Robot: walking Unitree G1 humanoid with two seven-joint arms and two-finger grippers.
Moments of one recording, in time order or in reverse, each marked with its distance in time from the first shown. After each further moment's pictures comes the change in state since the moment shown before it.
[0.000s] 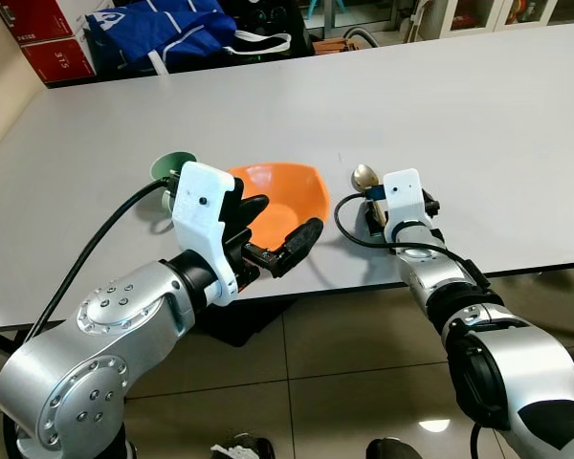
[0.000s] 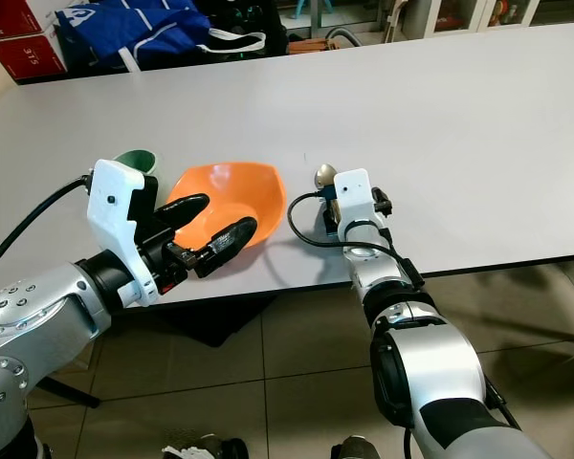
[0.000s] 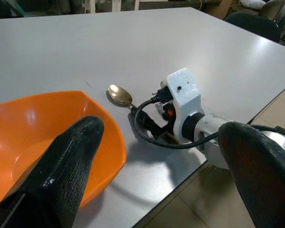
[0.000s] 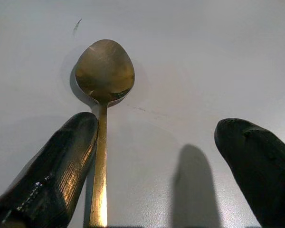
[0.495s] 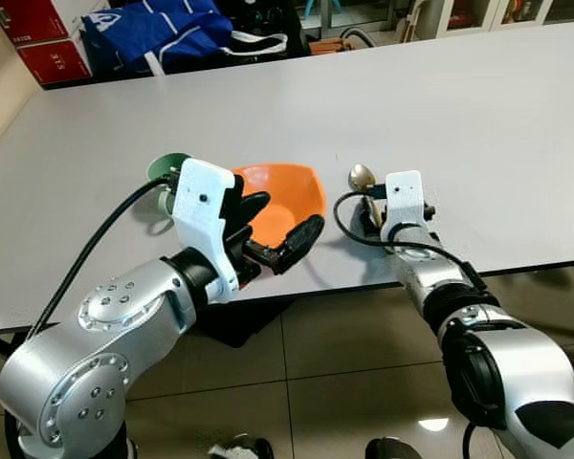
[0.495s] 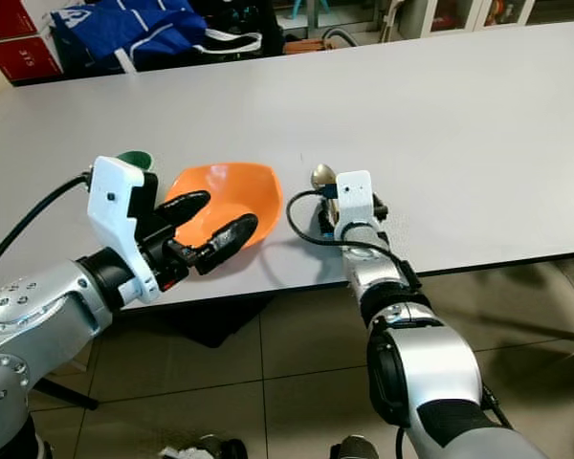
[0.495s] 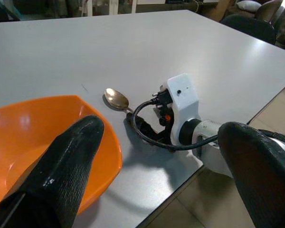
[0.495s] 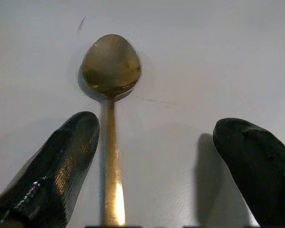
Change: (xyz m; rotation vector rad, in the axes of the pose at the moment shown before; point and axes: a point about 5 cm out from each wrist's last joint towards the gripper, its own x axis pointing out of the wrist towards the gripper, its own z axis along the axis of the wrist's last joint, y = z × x) left arm 0.001 0.000 0.001 0.001 -0.006 -0.004; right arm -0.001 0.008 -0.001 0.148 0.015 0.064
